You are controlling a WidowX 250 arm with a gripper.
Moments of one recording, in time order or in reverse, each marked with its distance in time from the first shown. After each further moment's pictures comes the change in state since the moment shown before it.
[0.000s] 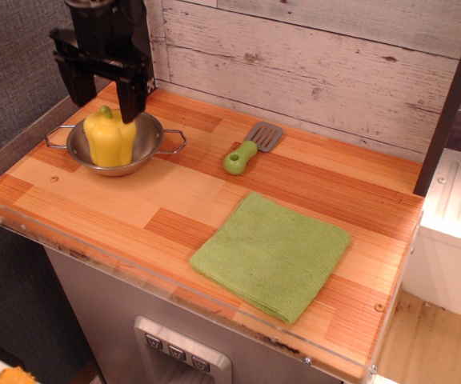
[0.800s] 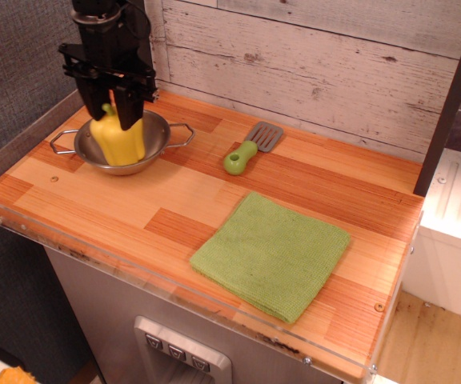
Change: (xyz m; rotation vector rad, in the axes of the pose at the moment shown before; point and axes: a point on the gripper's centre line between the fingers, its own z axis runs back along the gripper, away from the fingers) arm 0.002 0.000 -0.015 -0.021 0.007 0.002
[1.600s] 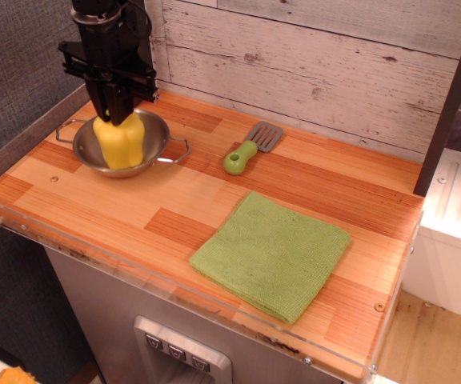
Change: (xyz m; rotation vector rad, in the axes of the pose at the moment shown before) arm -0.005 -0.007 0.007 -0.012 -0.006 0.001
